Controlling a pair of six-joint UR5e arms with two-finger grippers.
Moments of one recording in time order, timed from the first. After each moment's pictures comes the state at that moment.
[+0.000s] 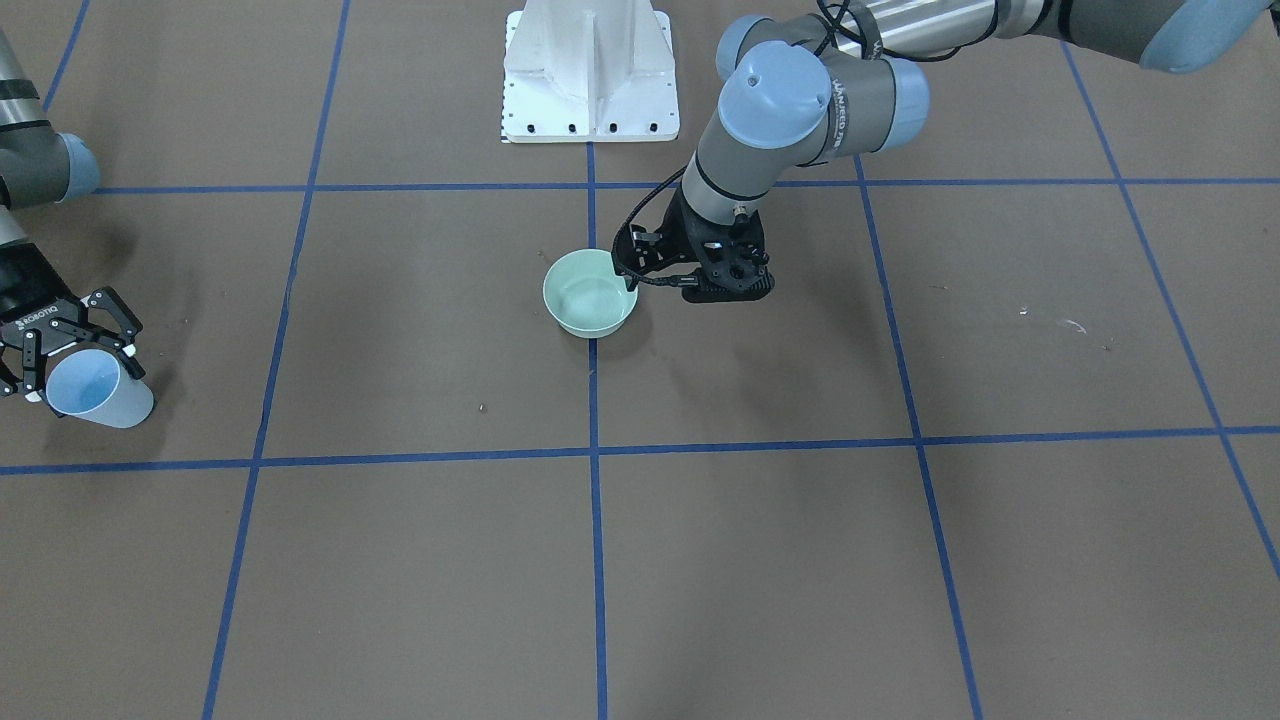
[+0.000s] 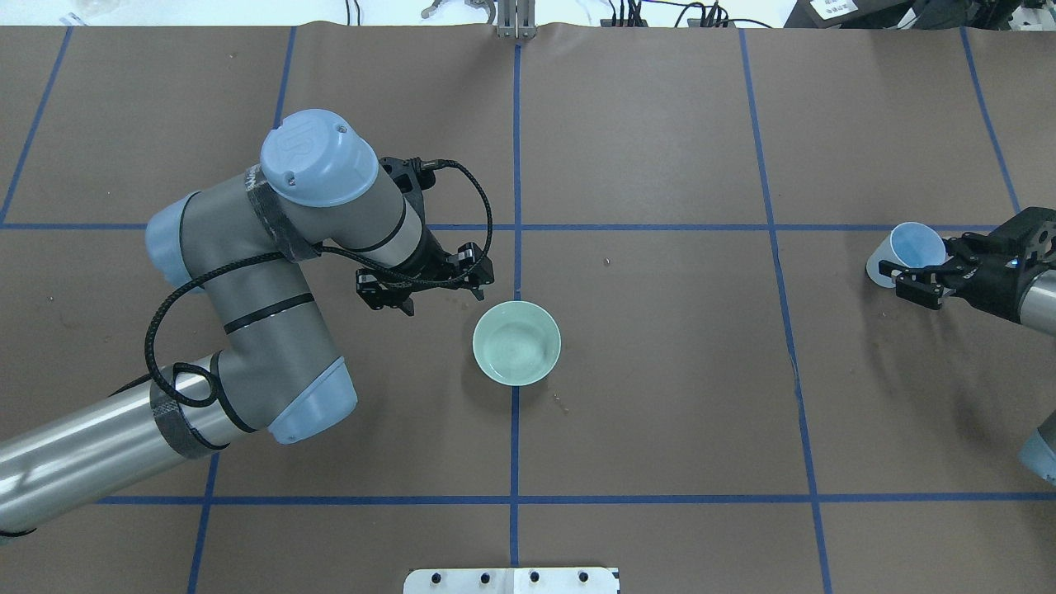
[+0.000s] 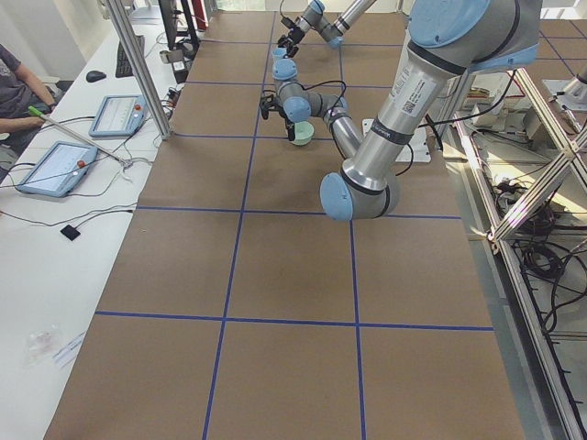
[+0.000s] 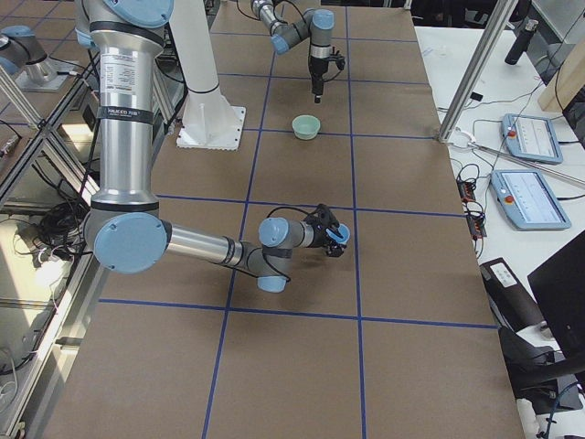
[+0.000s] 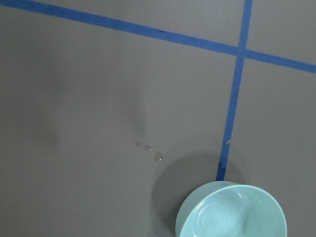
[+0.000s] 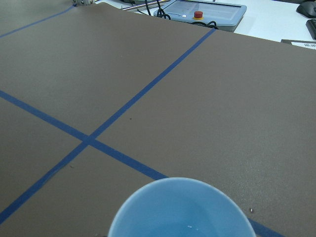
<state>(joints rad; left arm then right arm) -0.61 -2.23 -1.67 -1.73 -2.09 -1.36 0.83 -1.63 1.26 0.15 1.67 0.64</state>
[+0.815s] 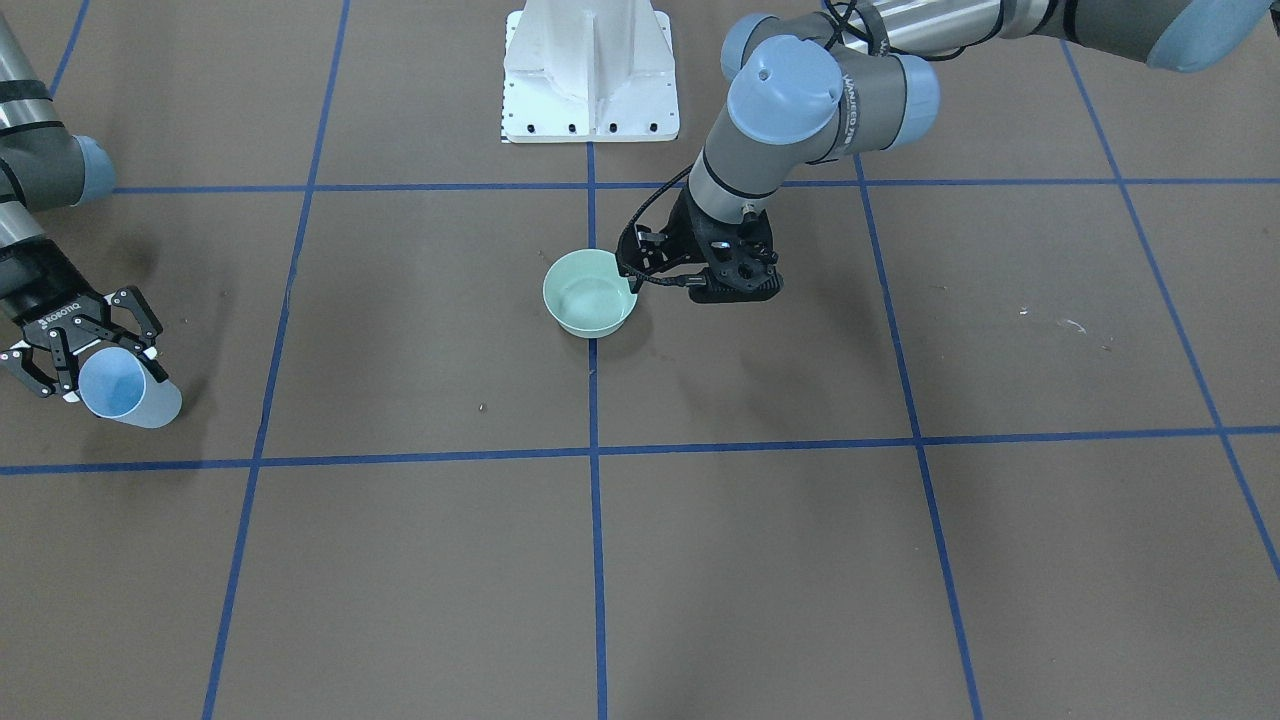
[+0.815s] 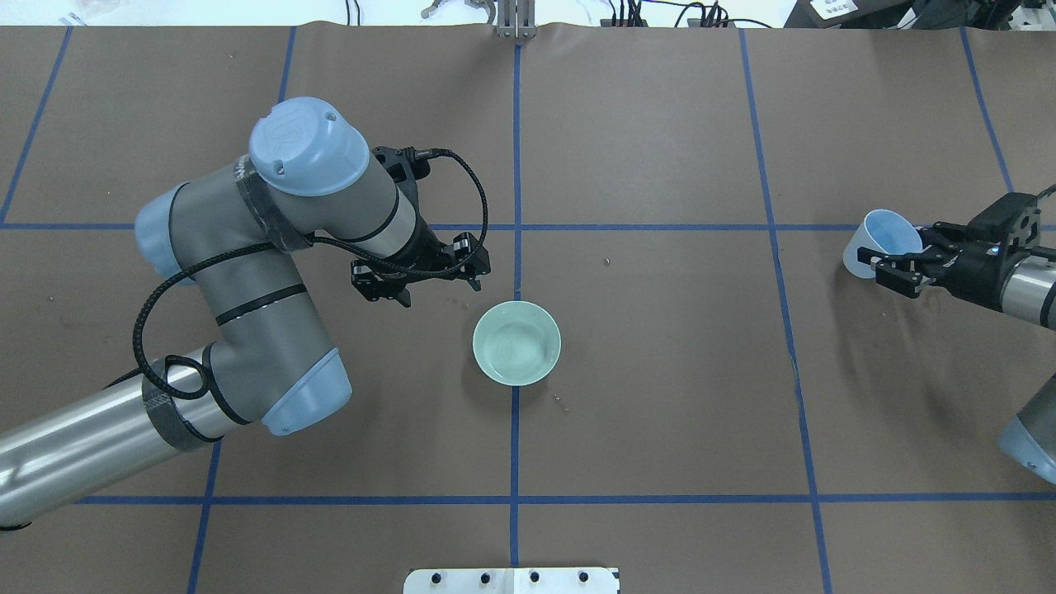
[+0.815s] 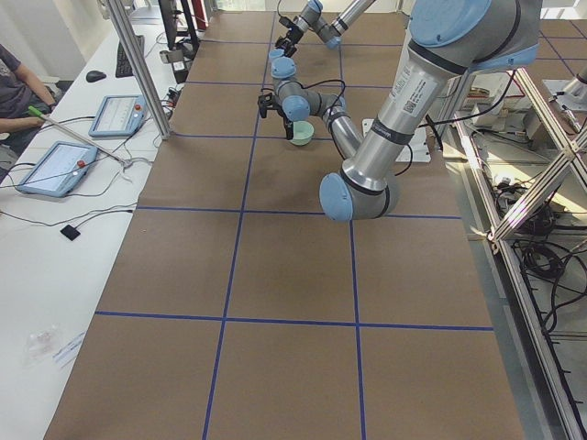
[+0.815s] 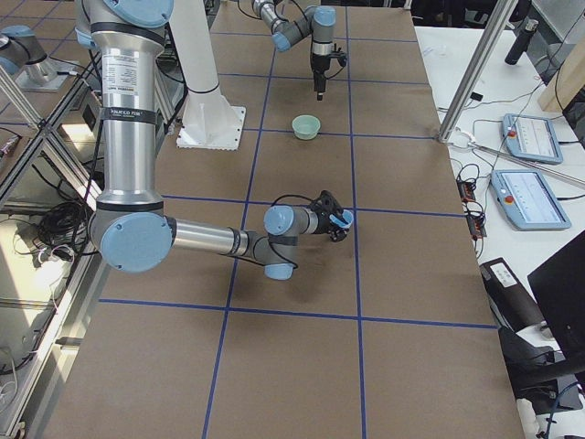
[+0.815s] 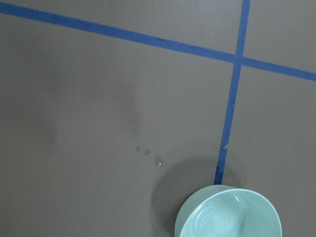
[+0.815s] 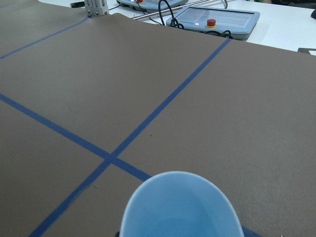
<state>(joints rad) -0.64 -2.23 -1.68 -1.73 -2.10 -1.36 0.83 -1.59 1.36 0.07 1.71 0.65</state>
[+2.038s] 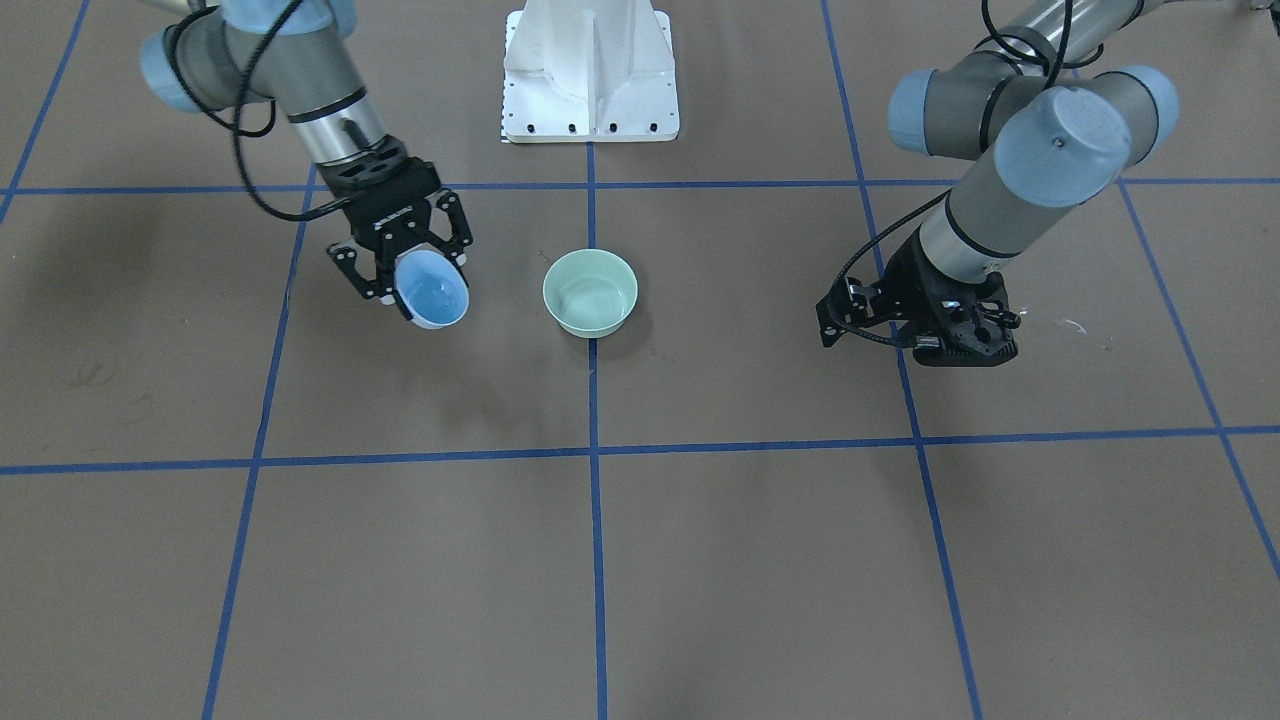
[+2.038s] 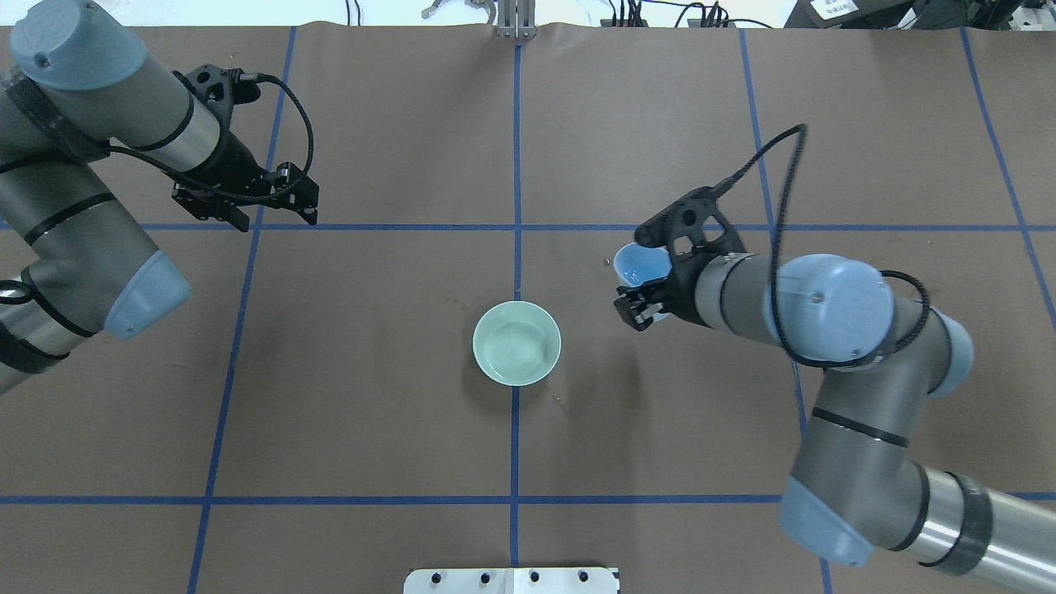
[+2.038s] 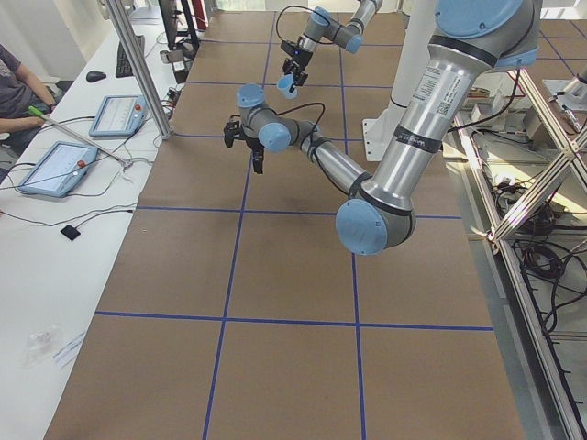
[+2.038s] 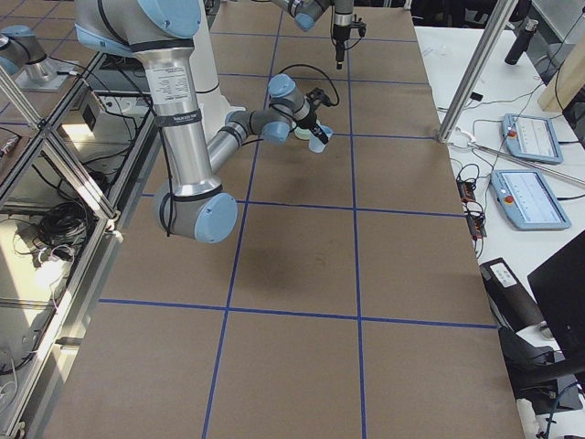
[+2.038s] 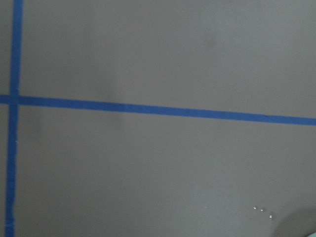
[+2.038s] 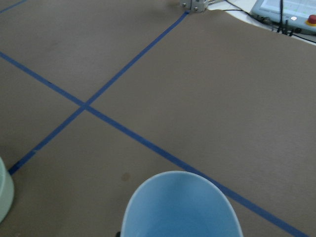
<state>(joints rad) -0.90 -2.01 -1.71 -1.73 -2.23 -0.97 0.48 -1.22 1.94 -1.23 1.55 0.65</state>
